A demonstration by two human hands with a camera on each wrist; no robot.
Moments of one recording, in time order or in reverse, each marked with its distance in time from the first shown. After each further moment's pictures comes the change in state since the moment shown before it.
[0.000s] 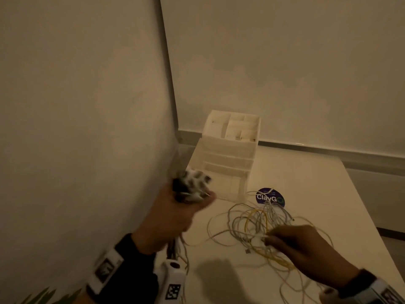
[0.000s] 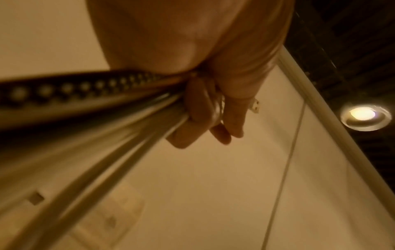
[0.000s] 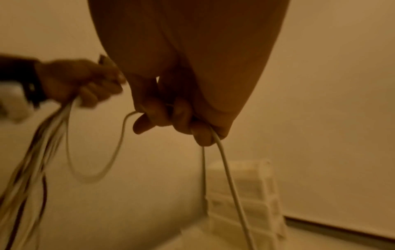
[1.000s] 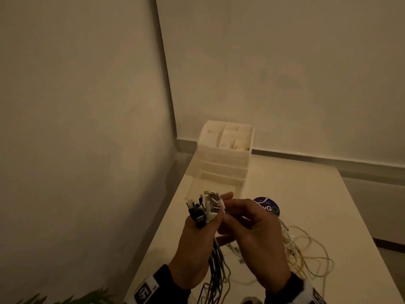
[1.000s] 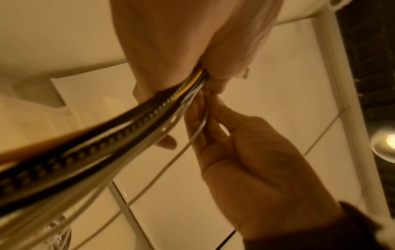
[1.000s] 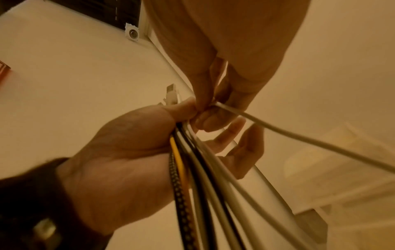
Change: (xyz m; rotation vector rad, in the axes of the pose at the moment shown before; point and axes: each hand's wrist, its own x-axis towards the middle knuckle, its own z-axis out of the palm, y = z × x) left_hand -0.022 -0.012 0.085 -0.423 -0.006 -0.189; right_hand 0.027 -0.097 0.016 0.830 0.461 0.067
